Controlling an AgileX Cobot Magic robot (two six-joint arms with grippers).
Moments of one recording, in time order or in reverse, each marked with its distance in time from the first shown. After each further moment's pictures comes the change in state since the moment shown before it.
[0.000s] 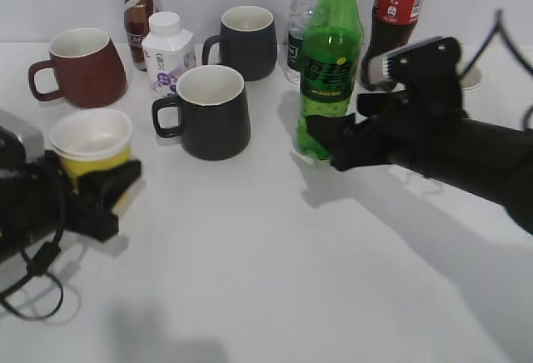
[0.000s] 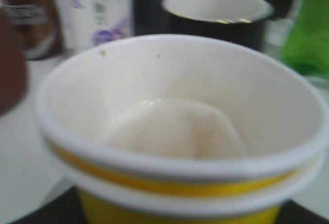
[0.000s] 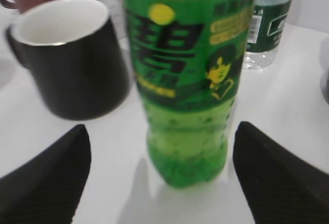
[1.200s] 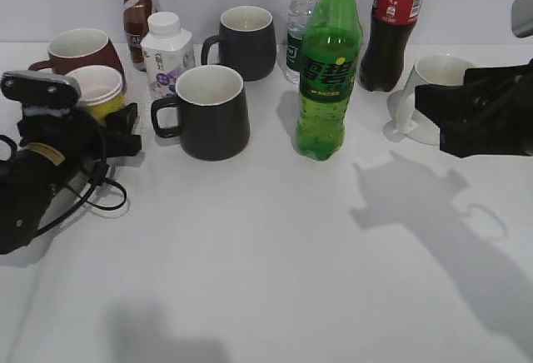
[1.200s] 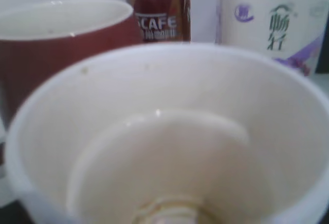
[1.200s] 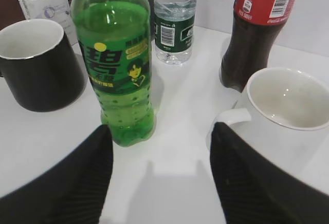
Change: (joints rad) left arm 0.000 0.283 -0.378 -0.396 0.029 0.103; right arm 0.000 -0.590 0.115 0.437 0.514 -0.369
